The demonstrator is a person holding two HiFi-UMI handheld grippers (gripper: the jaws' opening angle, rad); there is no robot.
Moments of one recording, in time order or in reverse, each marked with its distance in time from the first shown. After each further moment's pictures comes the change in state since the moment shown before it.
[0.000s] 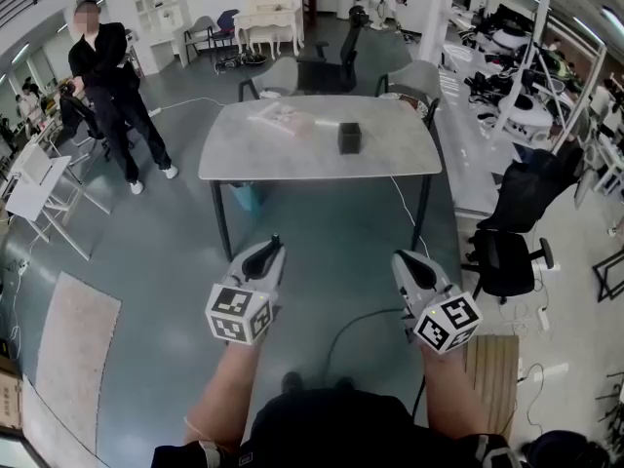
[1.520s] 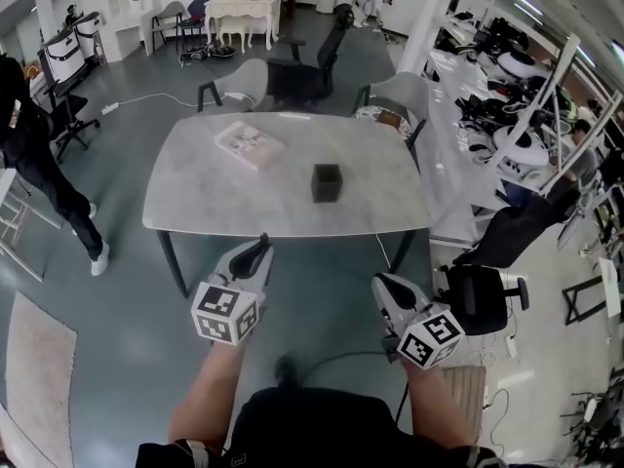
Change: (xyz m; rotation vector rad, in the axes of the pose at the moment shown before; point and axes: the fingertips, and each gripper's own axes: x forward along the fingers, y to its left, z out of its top) left arm 0.320 0.162 0.014 -0.076 -0.006 -0.076; right arm 0.250 -0.207 -0.024 0.061 0.146 -0.020
